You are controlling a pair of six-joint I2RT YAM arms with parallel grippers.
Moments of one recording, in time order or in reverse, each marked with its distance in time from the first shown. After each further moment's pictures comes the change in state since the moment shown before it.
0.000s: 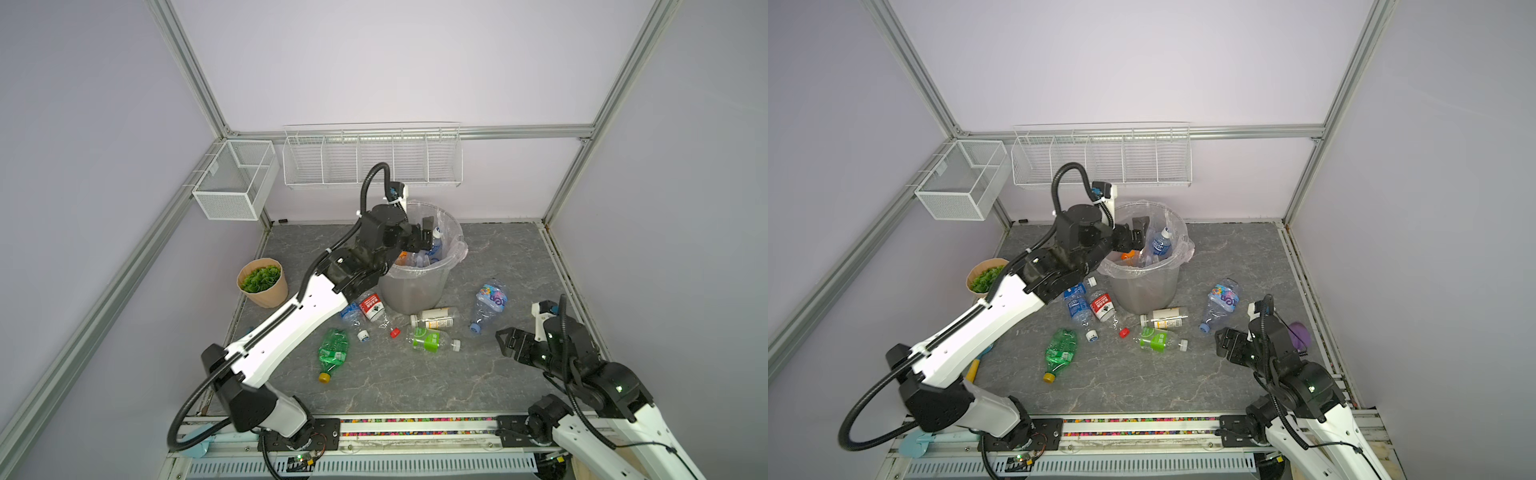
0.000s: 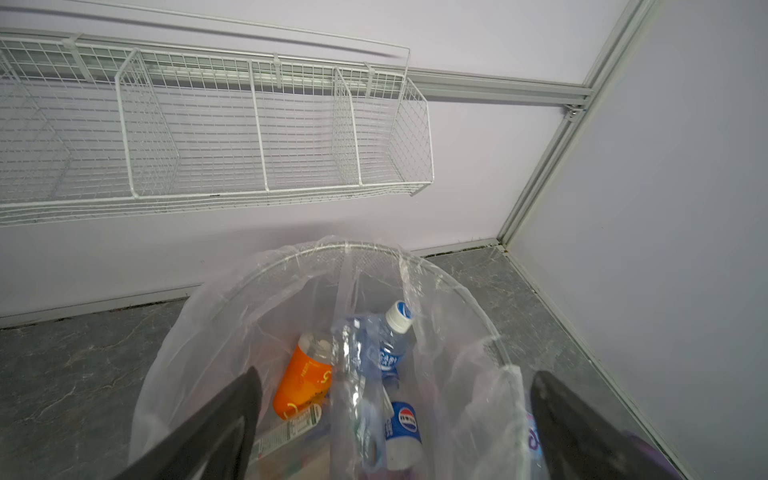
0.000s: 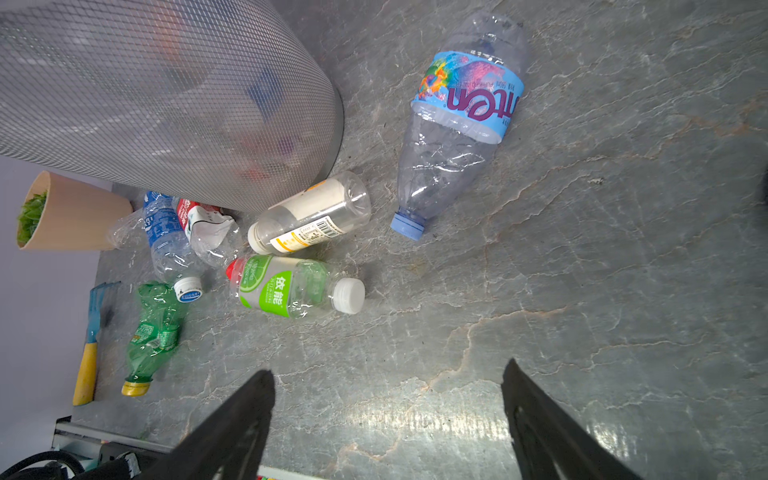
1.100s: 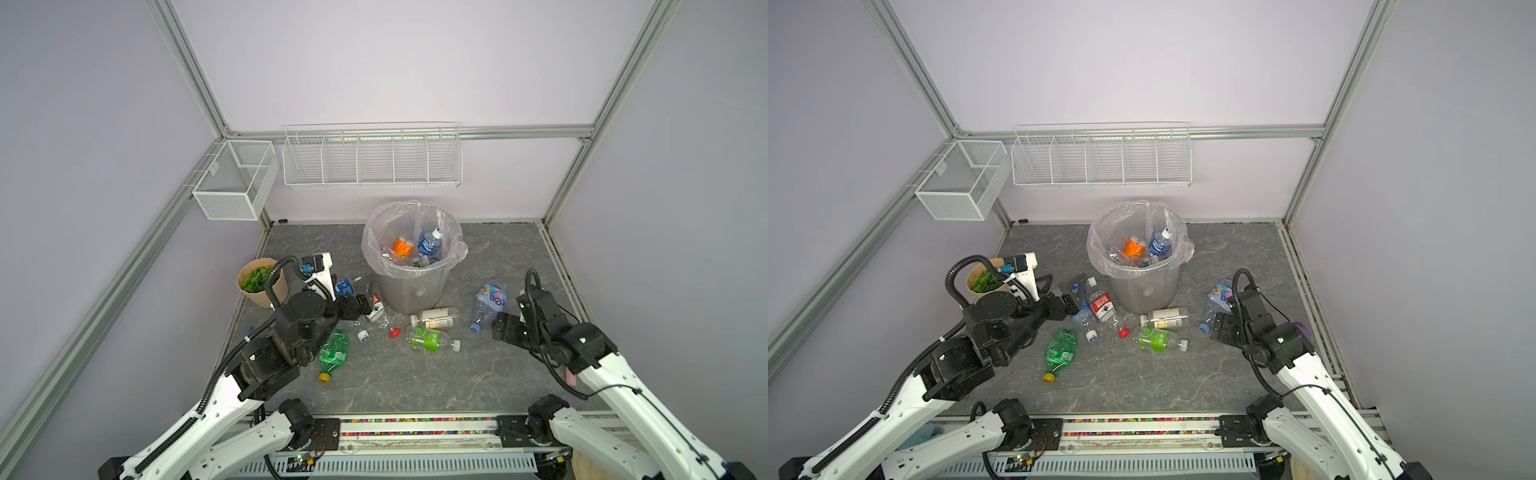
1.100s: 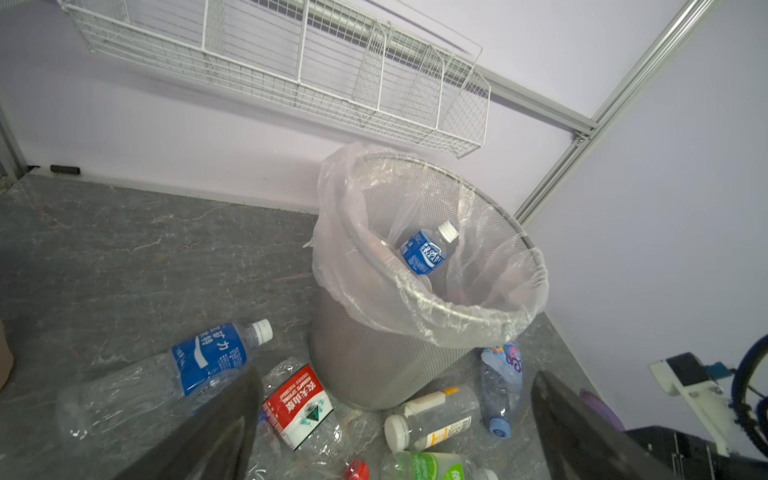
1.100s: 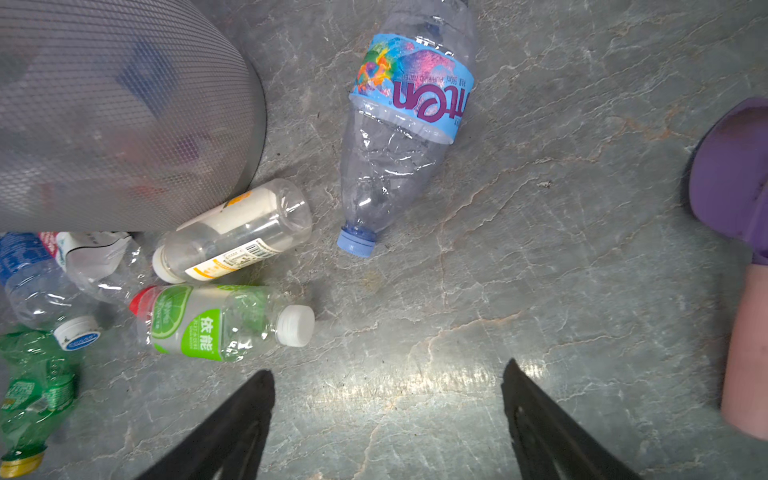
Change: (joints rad) left arm -0.012 -0.702 -0.657 -0.058 -0.082 -0.235; right arm -0.035 0.380 0.129 -0.005 0.085 -0.023
